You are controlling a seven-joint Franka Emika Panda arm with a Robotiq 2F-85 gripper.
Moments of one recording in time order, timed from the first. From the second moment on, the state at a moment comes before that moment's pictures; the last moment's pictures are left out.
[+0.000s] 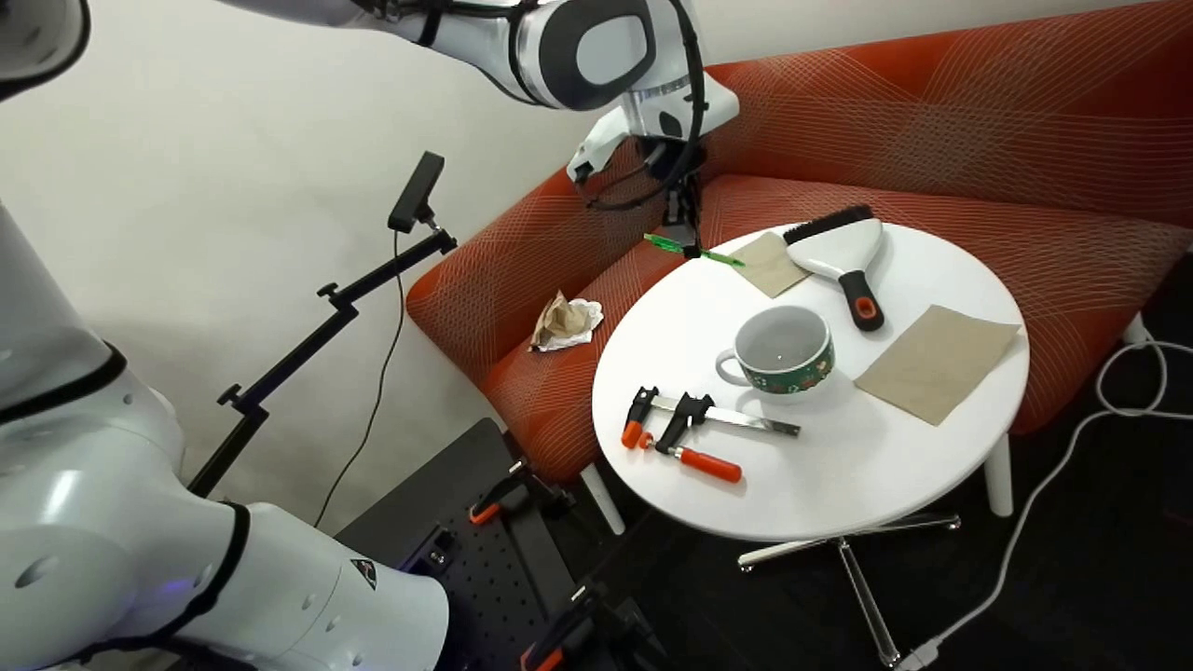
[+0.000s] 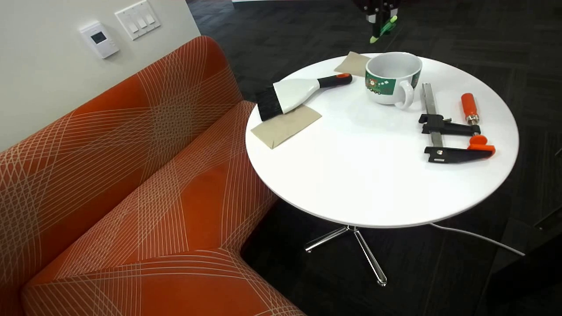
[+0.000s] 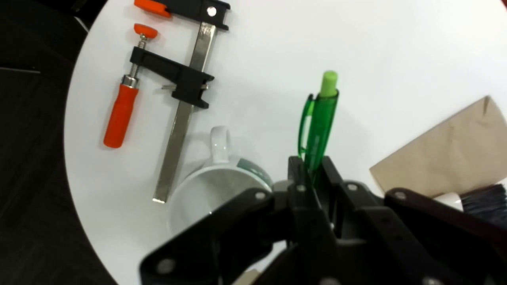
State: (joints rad) arm 0.14 0.39 -0.02 -1.99 0.16 2.27 0.83
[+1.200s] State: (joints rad) arm 0.29 0.77 -0.09 -1.78 0.03 2.59 0.89
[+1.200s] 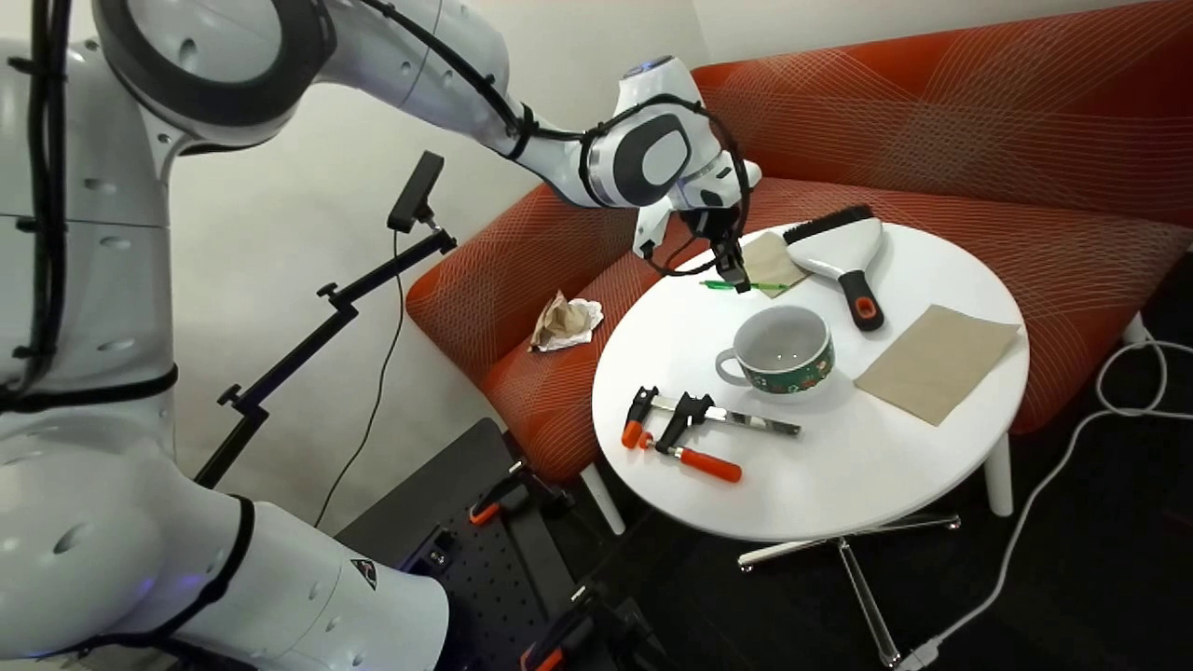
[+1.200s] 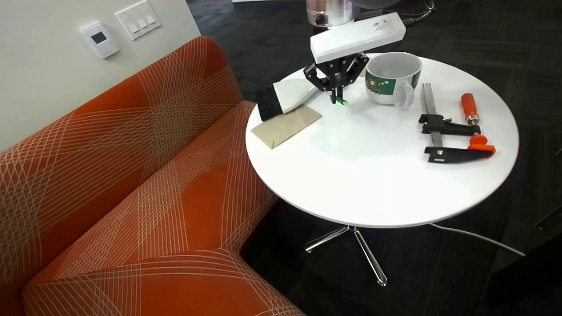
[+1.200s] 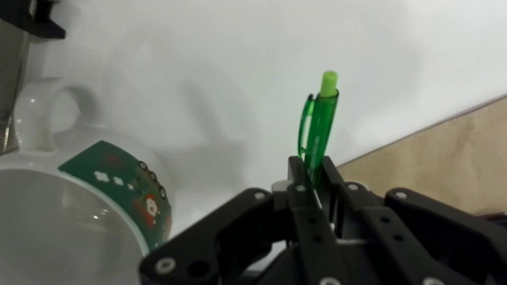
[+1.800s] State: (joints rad) arm 0.30 0.78 -0.10 -1.76 0.03 2.59 0.89
